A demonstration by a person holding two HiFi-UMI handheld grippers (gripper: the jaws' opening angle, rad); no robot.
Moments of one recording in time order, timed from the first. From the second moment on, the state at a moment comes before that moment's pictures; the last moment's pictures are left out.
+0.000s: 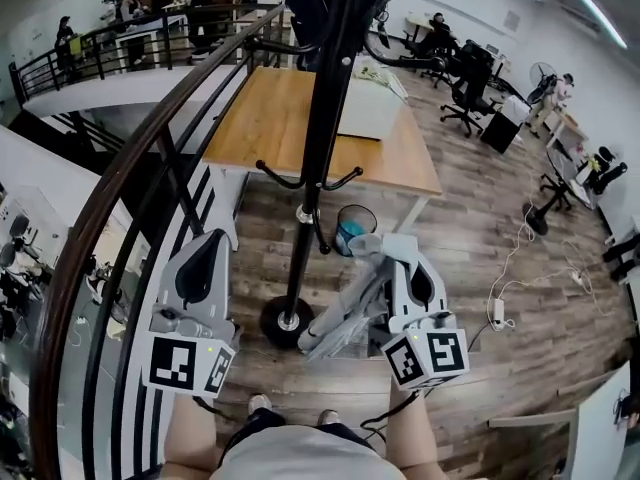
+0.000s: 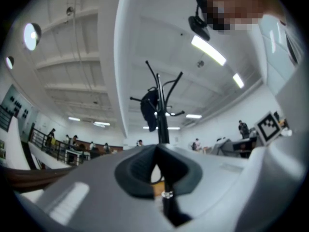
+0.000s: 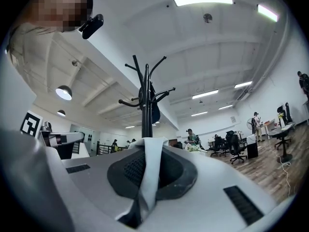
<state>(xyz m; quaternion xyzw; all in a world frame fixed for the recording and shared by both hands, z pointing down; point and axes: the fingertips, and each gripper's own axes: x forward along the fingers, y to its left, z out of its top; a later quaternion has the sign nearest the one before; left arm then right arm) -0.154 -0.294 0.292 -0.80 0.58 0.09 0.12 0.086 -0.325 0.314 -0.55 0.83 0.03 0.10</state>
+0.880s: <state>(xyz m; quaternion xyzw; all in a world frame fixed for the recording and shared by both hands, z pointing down) -0.230 -0.337 0.274 -0.82 0.55 0.09 0.09 0.001 -0.368 0.298 -0.57 0.82 0.01 0.09</state>
